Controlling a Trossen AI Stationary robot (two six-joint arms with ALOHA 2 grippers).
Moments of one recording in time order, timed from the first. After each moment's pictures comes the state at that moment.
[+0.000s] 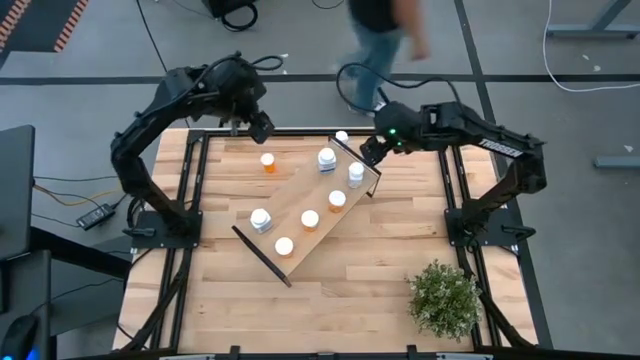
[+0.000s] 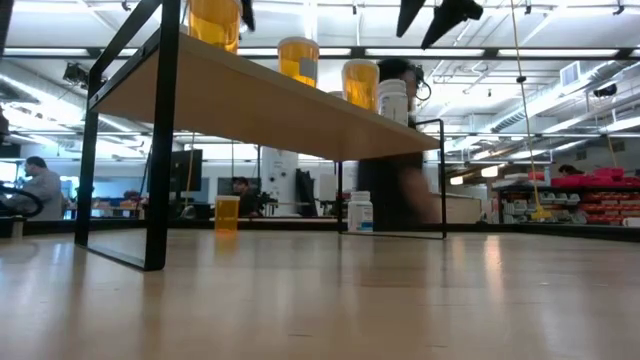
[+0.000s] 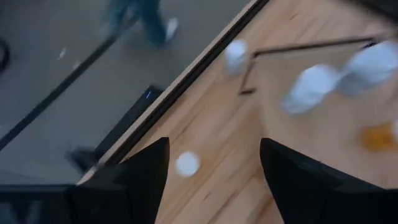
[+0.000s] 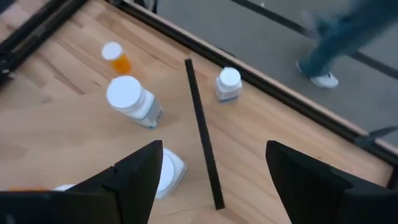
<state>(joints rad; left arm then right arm) 0.49 1.62 2.15 -1.45 -0.21 -0.14 -0.19 1.50 1.83 -1.31 0.41 0.68</state>
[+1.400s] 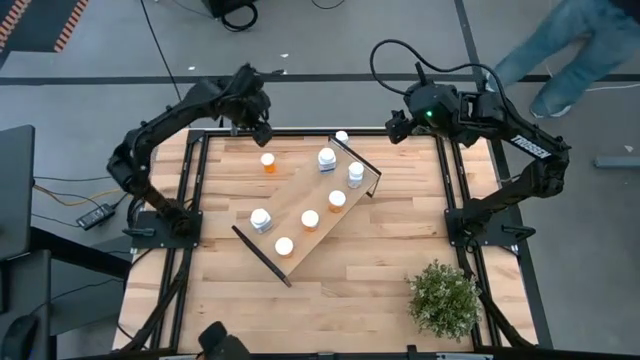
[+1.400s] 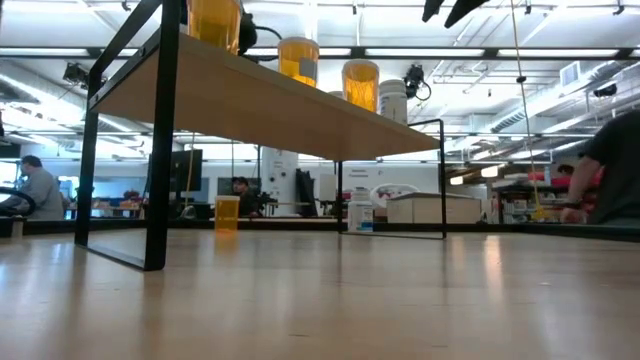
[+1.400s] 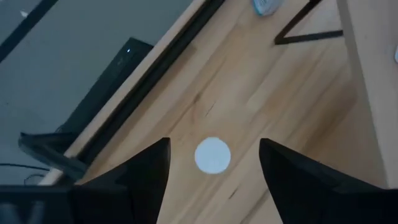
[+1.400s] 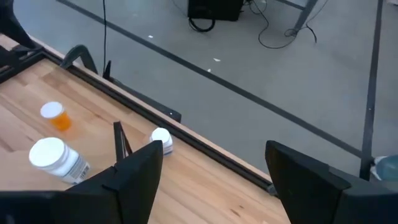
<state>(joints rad) 0.78 1.59 1.55 -1.04 0.05 0.10 -0.25 1.35 1.83 -1.28 0.67 0.47</state>
